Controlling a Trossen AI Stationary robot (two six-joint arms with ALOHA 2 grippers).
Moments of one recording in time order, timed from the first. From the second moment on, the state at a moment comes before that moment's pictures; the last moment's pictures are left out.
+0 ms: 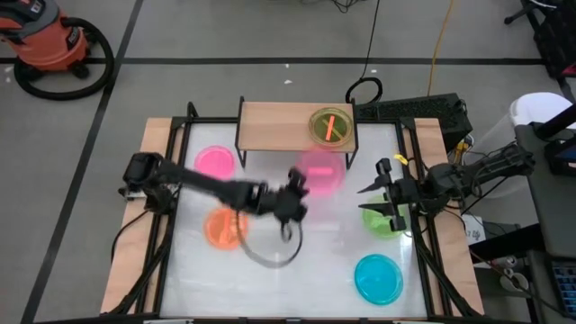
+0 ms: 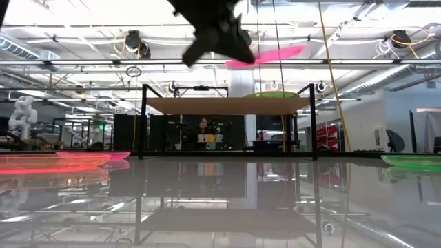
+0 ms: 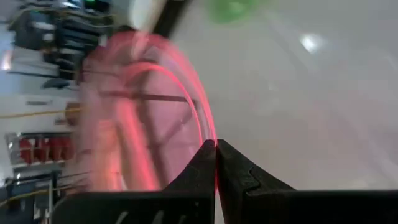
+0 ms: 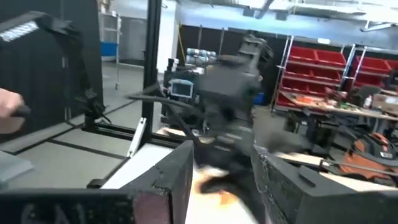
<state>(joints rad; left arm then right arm) -0.19 1.80 1.36 -0.25 -0.55 0.83 0.34 0.63 0.56 0.13 0.15 -0.12</state>
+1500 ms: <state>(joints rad) 0.30 1.90 1.51 -0.02 -0.03 0.78 0.37 0.62 0.56 0.13 0.29 -0.30</state>
